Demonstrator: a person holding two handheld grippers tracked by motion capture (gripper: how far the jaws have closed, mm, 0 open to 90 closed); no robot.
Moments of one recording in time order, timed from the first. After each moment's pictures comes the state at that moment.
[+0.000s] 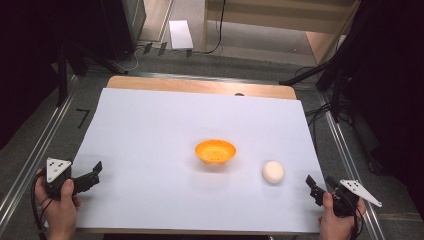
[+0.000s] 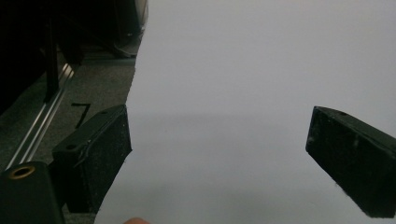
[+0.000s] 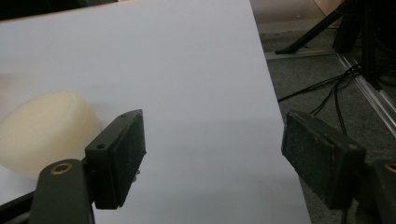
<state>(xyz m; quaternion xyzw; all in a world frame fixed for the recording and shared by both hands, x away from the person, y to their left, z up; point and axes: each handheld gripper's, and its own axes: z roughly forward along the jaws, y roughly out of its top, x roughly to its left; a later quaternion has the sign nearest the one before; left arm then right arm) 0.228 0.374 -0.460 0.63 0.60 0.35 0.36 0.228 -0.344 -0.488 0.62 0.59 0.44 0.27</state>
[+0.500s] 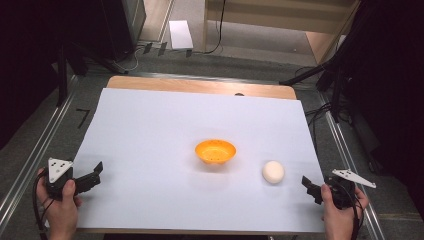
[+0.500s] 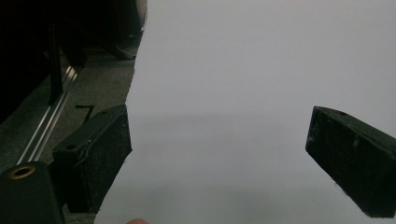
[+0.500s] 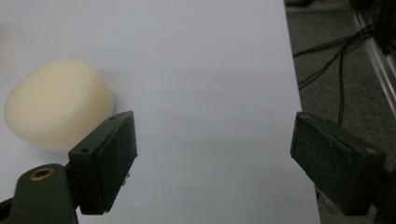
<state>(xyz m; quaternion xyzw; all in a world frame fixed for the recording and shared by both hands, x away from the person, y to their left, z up) 0.228 0.371 -0.460 0.63 0.59 0.35 0.36 0.244 -0.333 -0.460 0.63 0.66 0.35 0.21</state>
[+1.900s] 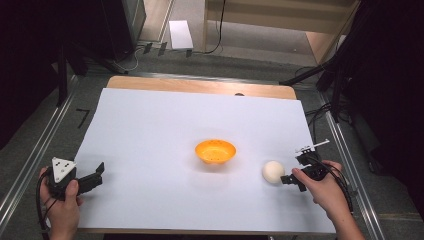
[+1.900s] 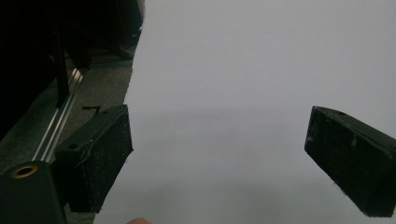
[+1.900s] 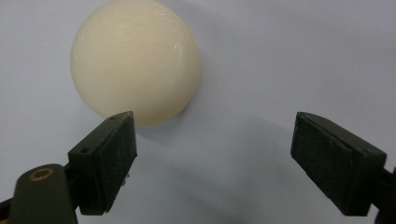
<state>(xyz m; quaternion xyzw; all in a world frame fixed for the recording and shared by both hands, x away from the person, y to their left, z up) 0.230 0.366 -0.461 0.64 0.58 0.36 0.34 0.313 -0.275 -0.433 0.56 0.81 0.17 0.04</state>
